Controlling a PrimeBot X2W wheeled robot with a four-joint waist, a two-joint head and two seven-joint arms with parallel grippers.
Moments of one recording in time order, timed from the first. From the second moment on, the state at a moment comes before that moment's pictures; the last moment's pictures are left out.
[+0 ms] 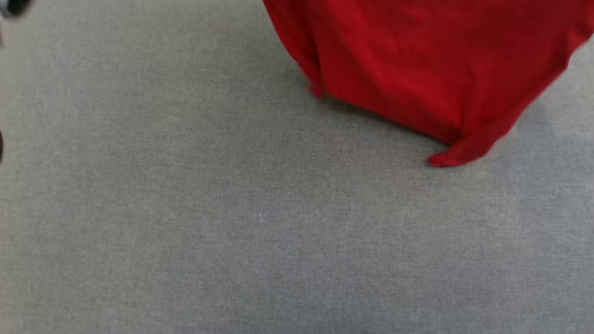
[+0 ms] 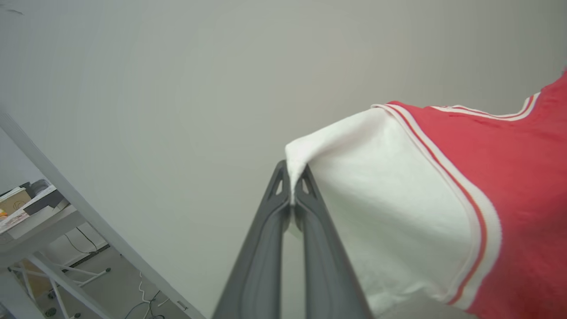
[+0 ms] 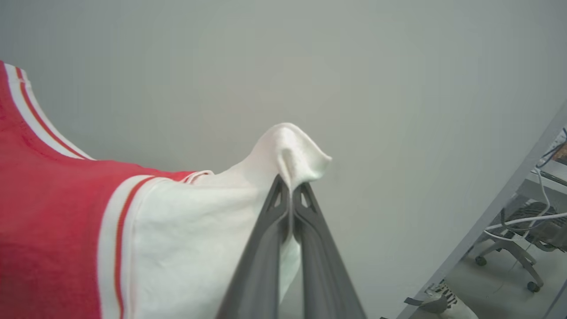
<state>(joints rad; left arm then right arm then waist) -1.54 0.73 -0.99 0.28 -0.79 0.08 0.01 -0.95 -0.68 0.05 0.06 0.40 0.13 0.23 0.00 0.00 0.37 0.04</state>
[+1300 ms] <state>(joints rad) -1.60 0.57 -0.89 0.70 -0.75 -0.04 -0.26 -1.45 -0.49 0.45 0.77 0.49 0.13 -0.18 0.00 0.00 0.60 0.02</state>
